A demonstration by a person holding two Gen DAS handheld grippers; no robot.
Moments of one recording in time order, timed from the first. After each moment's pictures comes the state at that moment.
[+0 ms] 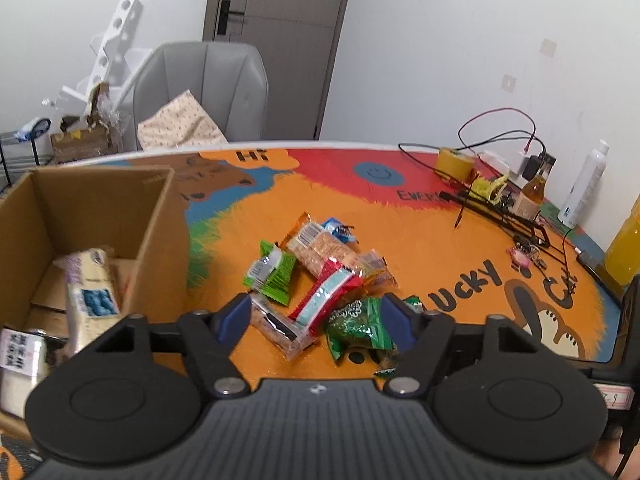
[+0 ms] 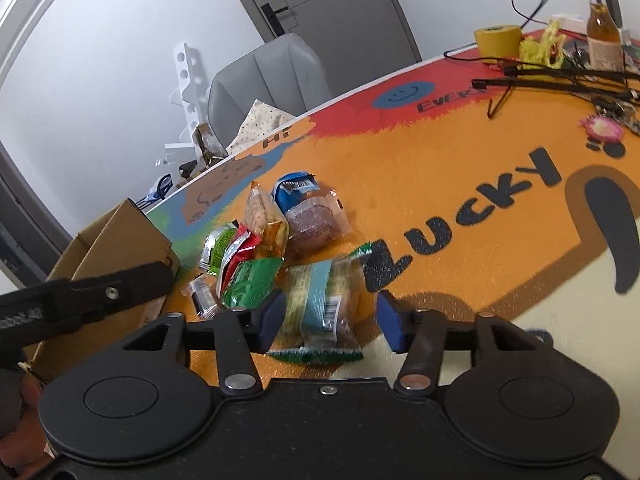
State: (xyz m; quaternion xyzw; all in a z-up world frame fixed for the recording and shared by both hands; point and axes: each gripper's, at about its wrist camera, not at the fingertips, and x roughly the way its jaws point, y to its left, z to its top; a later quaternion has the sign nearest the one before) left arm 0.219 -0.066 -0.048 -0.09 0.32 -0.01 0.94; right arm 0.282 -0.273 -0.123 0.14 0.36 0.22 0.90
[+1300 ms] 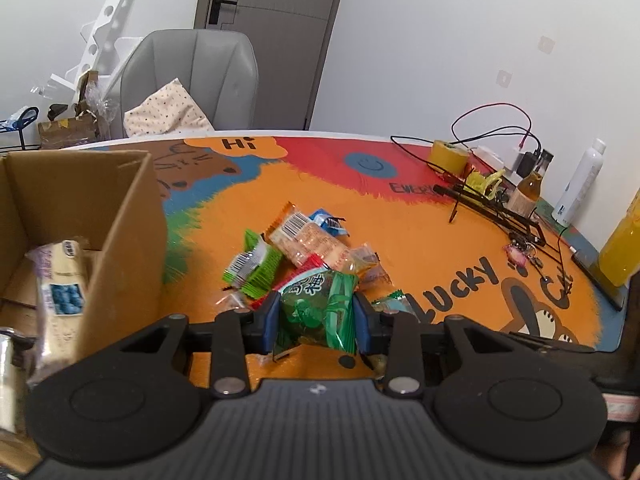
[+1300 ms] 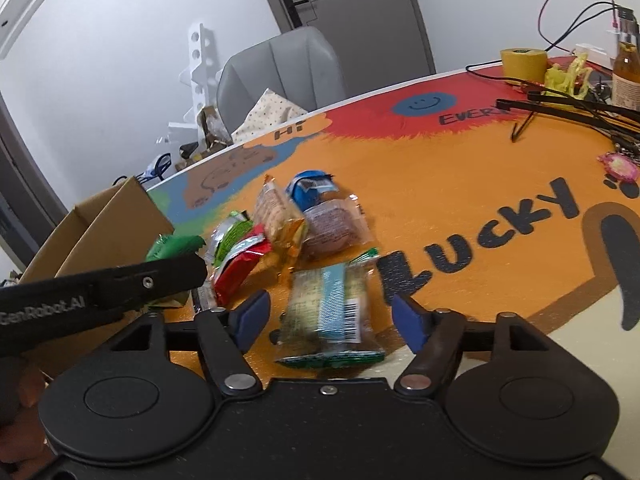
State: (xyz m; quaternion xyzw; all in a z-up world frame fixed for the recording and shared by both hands) left arm 0.229 -0.066 -0.057 -0.10 0.33 -0.03 0.94; right arm 0.280 -0.251 -0.113 0.09 0.35 0.23 0.90
